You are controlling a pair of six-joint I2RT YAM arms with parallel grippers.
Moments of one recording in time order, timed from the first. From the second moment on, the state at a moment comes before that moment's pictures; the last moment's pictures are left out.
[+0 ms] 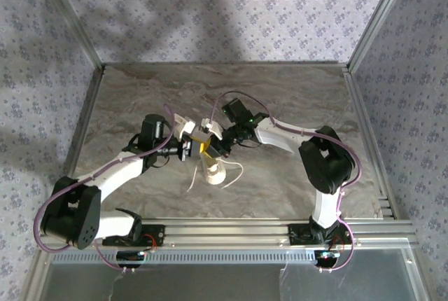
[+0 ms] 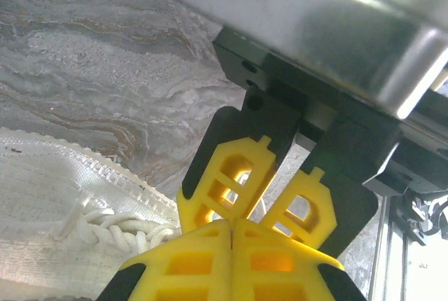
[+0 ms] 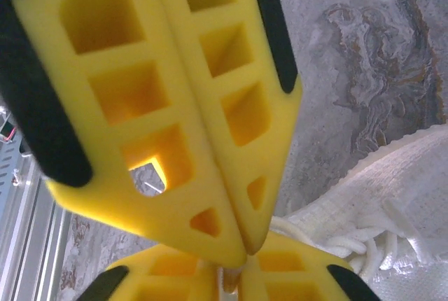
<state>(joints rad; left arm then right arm) -0.39 1.28 0.60 0.06 0.79 -0.14 0.71 1.84 1.26 -0.35 -0.78 -0.38</state>
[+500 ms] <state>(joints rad) -0.38 1.22 0.60 -0.02 0.71 -0.10 0.62 1.73 1.21 -0.42 -0.79 -0.39</state>
